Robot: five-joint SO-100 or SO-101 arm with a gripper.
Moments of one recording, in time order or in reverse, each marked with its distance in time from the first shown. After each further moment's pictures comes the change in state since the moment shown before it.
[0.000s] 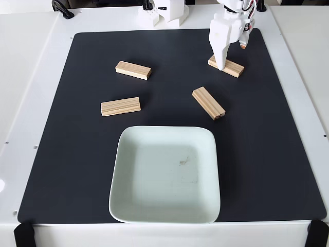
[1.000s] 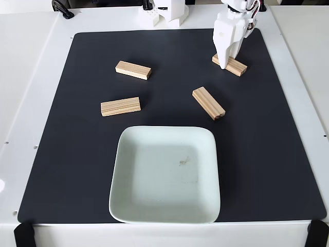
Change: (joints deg) arm -0.3 -2.3 0.2 -1.0 2.2
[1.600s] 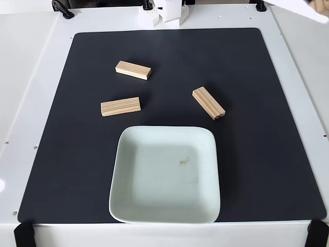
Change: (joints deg) arm 12.6 7.2 -24.1 -51.9 75.7
